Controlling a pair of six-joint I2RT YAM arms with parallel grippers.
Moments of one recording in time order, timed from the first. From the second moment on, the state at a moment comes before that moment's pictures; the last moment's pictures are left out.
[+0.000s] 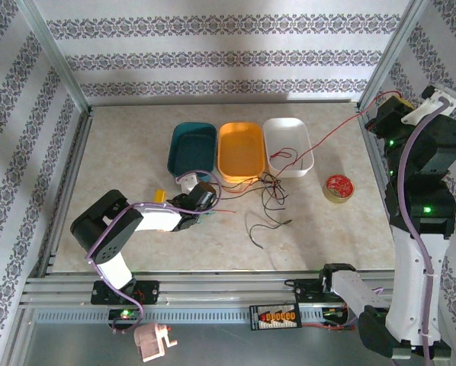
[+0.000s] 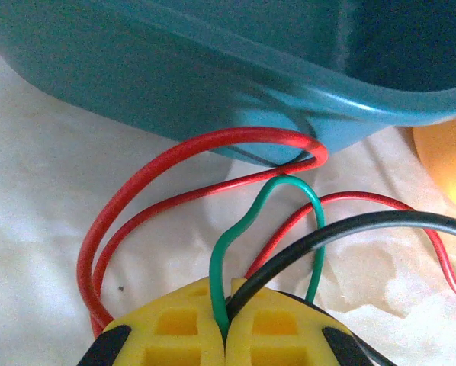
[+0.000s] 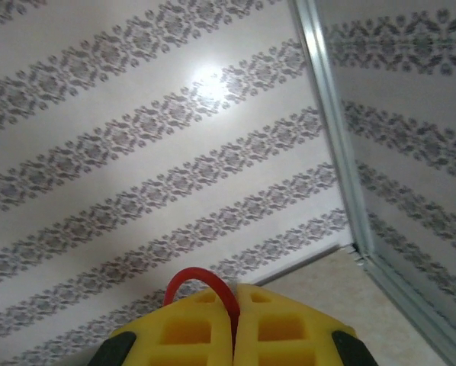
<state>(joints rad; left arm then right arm) -0.71 1.71 0.70 0.12 -0.47 -0.88 -0.05 0.97 1.61 -0.67 0.12 0.41</state>
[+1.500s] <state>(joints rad) -0.71 1.72 0.73 0.14 -0.38 -0.79 0.41 1.10 1.19 -0.34 -0.13 0.62</state>
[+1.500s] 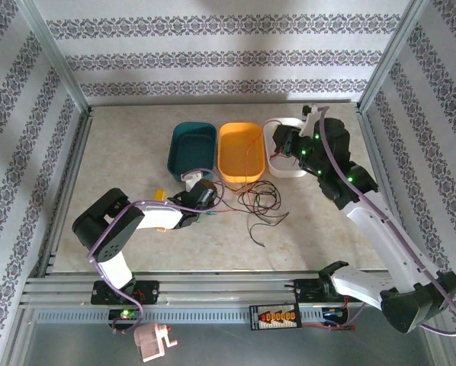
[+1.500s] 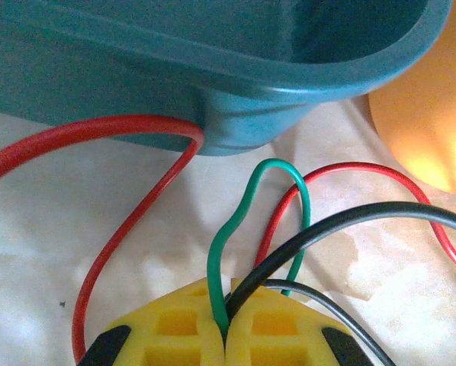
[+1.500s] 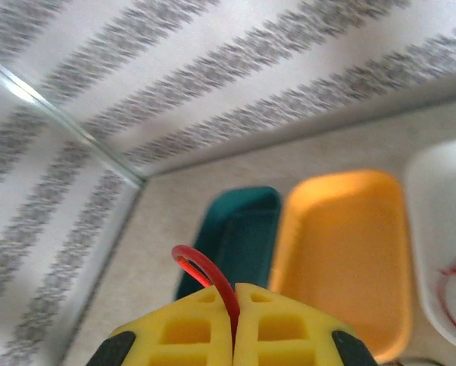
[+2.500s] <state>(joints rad) -0.71 1.74 0.74 0.14 -0.38 -0.79 0.17 1.25 1.38 -0.09 -0.01 0.72</state>
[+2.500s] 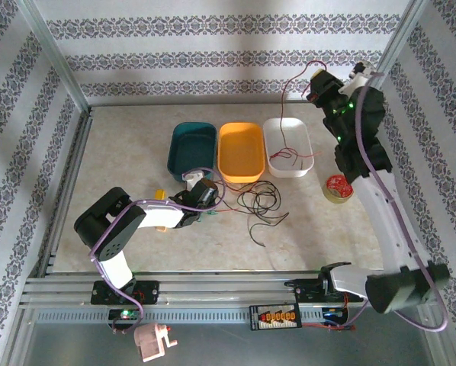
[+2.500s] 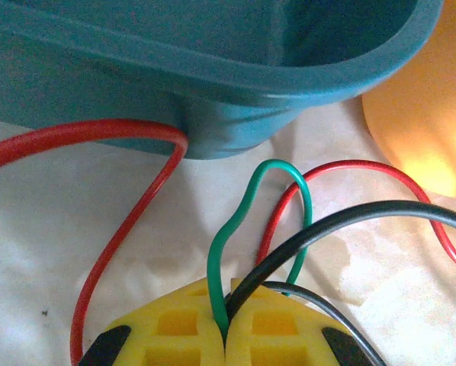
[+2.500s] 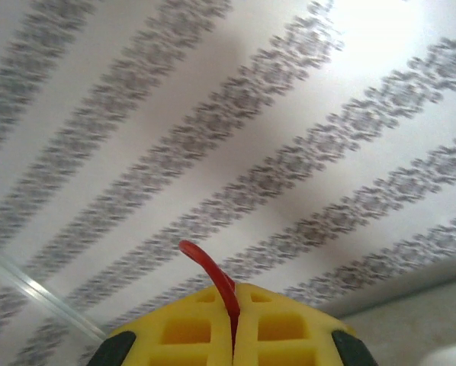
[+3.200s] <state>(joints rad) -0.71 1.76 0.75 0.16 -0.36 -0.79 0.22 1.43 1.27 -0.18 0.34 0.54</state>
